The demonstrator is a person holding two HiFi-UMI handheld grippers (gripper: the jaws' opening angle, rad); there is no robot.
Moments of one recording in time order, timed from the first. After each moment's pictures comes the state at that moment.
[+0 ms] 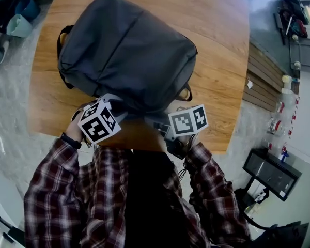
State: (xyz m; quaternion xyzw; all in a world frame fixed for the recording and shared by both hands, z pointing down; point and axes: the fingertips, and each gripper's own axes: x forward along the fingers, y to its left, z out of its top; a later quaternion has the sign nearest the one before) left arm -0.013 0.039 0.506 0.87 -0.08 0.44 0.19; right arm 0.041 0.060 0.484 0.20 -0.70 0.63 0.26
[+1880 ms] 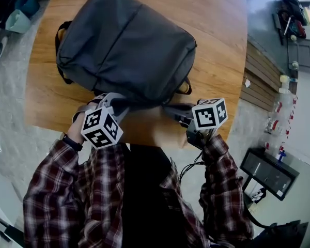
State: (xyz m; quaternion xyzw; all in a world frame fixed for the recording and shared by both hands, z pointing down) left arm 0.007 0.051 0.499 0.89 -0.12 0.42 0.09; right arm 0.121 0.051 0.475 0.20 -0.75 0.56 0.29
